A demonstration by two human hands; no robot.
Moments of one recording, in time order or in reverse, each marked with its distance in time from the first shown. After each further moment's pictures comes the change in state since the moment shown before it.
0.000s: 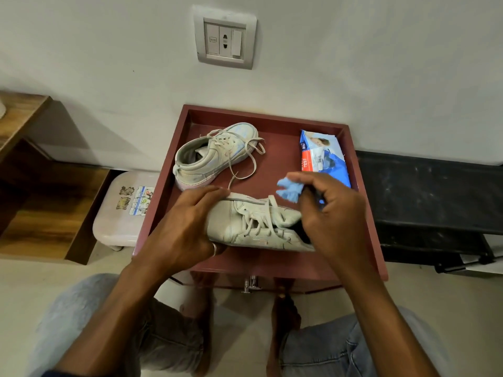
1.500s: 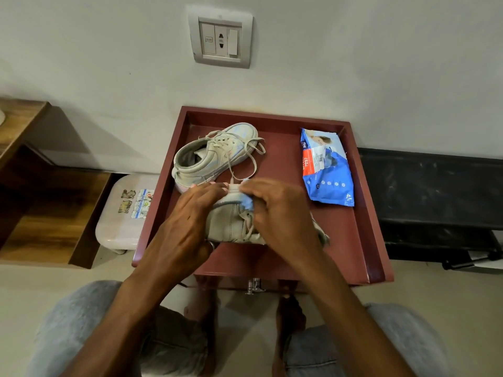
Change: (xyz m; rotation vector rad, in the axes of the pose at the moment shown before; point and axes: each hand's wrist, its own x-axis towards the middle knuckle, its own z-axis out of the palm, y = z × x) left_hand -0.003 0.011 -0.001 -0.029 0.153 0.148; right_hand 0.008 -0.007 0.055 -0.103 -0.211 -0.133
